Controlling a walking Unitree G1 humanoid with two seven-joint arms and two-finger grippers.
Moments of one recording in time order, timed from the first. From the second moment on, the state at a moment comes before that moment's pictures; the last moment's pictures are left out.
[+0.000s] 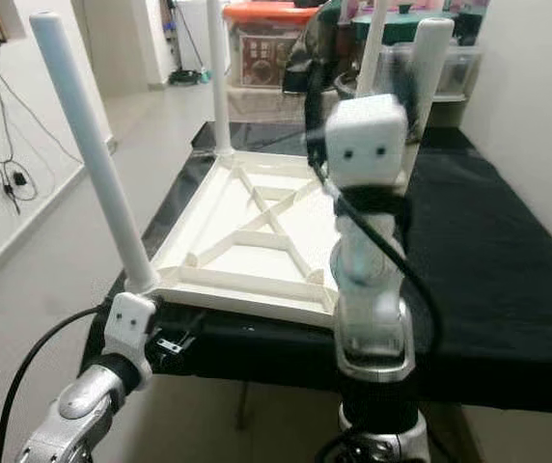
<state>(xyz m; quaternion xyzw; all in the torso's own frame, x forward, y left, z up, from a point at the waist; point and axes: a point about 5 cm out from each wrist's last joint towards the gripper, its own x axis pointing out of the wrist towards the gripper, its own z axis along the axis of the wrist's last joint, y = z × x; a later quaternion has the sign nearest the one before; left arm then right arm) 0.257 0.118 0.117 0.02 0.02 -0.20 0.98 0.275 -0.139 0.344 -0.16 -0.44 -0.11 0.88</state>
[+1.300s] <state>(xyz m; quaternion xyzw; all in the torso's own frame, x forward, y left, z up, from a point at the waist) 0.258 0.120 0.113 0.02 0.02 -0.20 0.98 0.285 -0.180 0.254 -0.03 -0.16 -0.14 0.98</state>
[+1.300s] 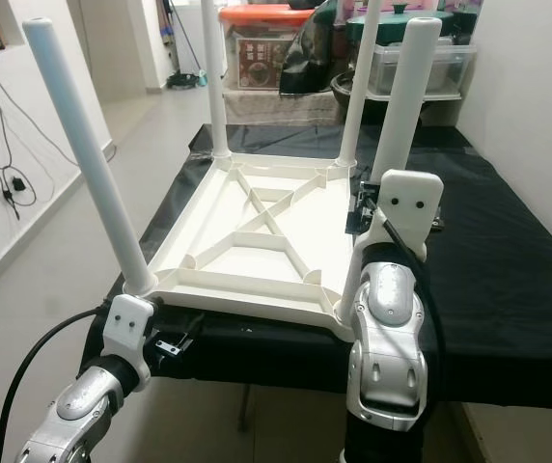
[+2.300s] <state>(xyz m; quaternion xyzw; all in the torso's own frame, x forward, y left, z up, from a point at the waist) 0.231 0.122 0.125 0.02 0.03 -0.21 0.98 0.403 -0.188 0.249 0.27 -0.02 -0.02 0.96</state>
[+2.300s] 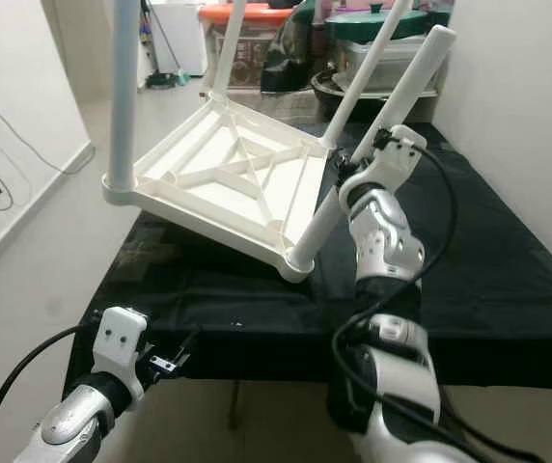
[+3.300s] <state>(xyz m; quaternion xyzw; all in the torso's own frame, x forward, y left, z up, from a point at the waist) 0.217 0.118 0.137 0.02 0.05 -0.22 0.97 0.402 -0.167 0.155 0.63 0.10 -0.20 0.74</state>
